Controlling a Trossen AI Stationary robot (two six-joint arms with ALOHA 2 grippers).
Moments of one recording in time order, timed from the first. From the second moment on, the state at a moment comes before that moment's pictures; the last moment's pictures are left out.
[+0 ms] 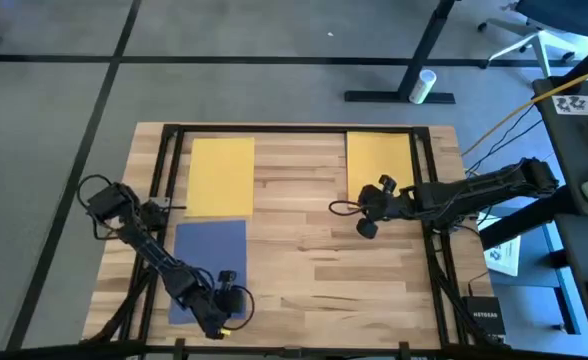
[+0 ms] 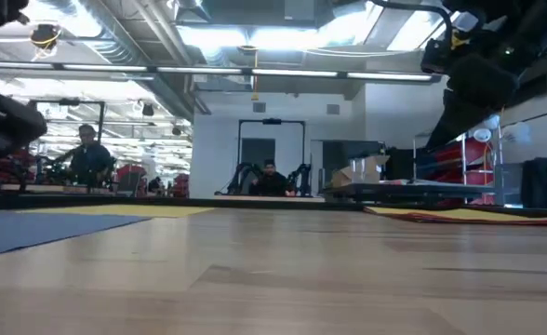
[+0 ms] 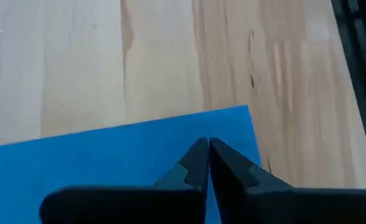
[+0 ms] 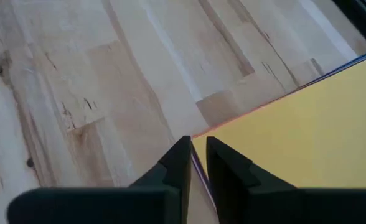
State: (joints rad) left arm -0.85 1.78 0.88 -0.11 -0.31 -0.70; right arm 0.15 1.07 0.62 -0.58 0.42 0.47
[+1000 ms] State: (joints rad) left arm -0.87 1.76 0.88 -0.16 -0.27 -0.67; right arm 0.15 1.07 0.62 -0.57 0.42 0.47
